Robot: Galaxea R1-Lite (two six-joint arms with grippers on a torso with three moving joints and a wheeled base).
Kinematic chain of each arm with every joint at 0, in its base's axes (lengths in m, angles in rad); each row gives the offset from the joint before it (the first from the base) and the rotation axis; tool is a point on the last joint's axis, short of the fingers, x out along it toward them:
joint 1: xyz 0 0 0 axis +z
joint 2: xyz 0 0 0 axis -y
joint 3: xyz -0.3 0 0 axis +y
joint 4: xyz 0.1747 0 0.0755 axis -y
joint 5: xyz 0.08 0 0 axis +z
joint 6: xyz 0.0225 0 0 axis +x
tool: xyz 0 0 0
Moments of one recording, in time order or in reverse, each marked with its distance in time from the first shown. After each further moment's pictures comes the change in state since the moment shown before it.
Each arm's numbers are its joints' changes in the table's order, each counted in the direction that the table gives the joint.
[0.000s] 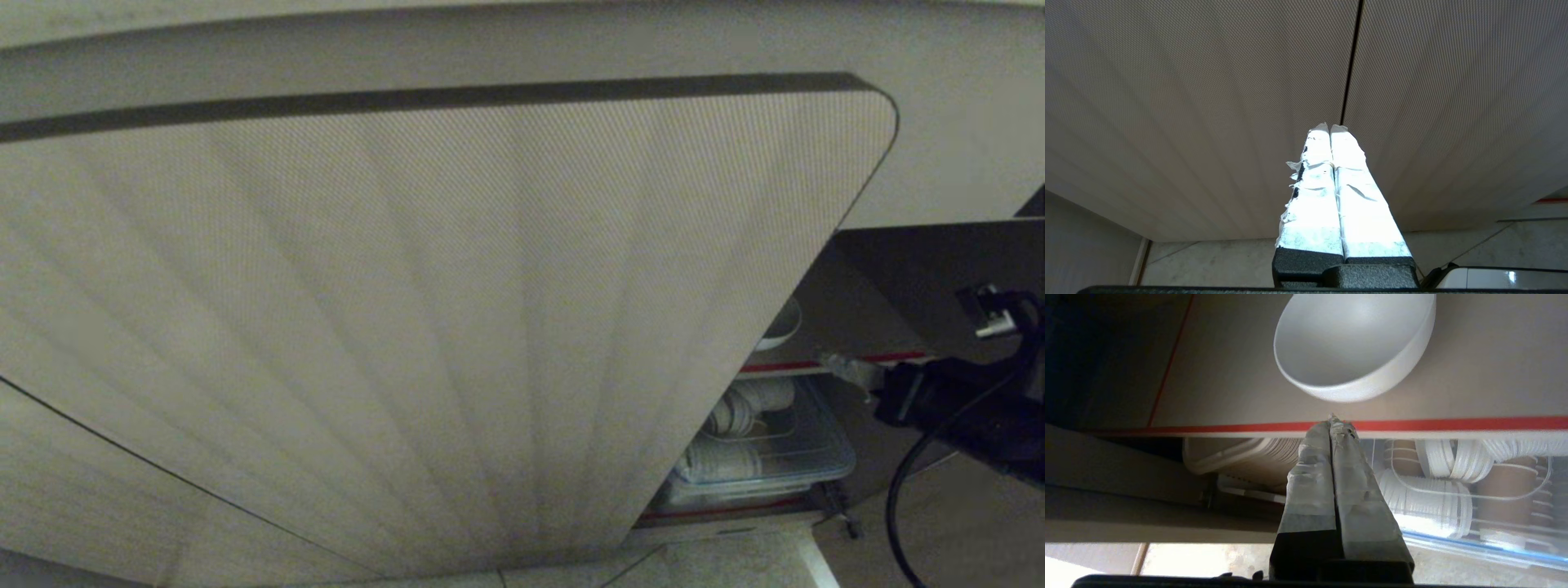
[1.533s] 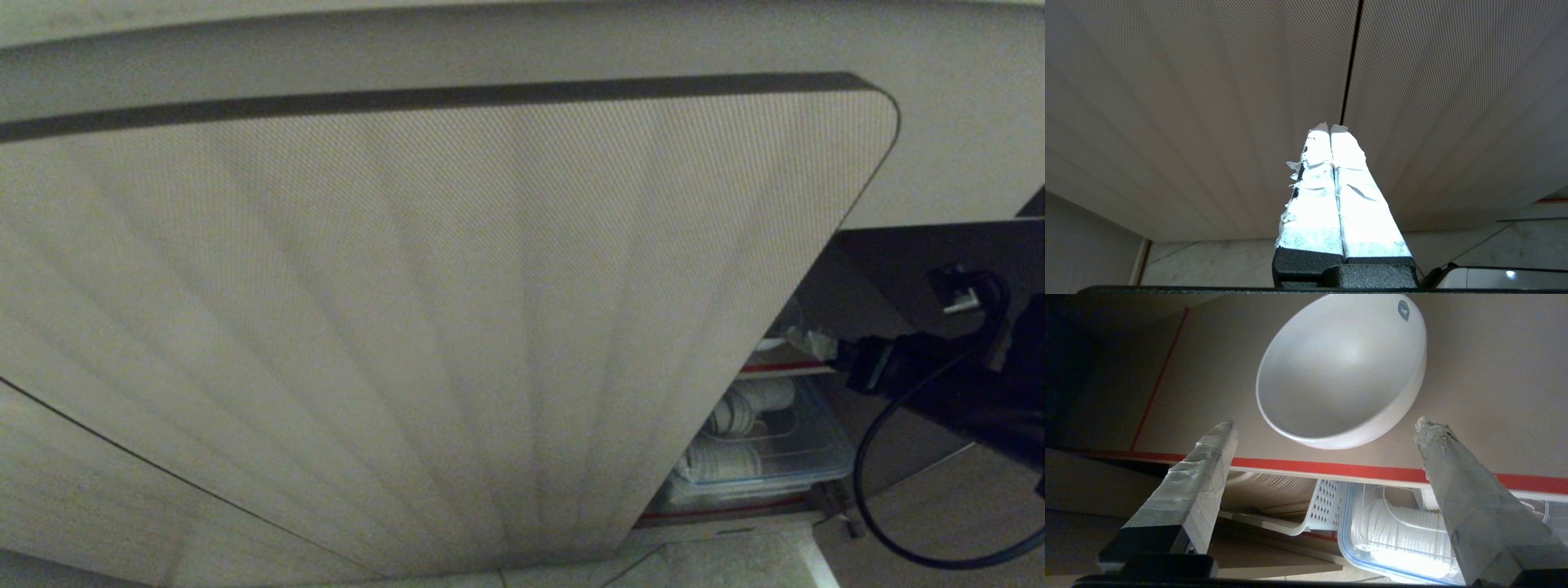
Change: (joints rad) left arm 0.000 0.000 0.000 0.000 0.000 0.000; right arm 0.006 -0.118 -0.091 0.076 -0.012 -0.003
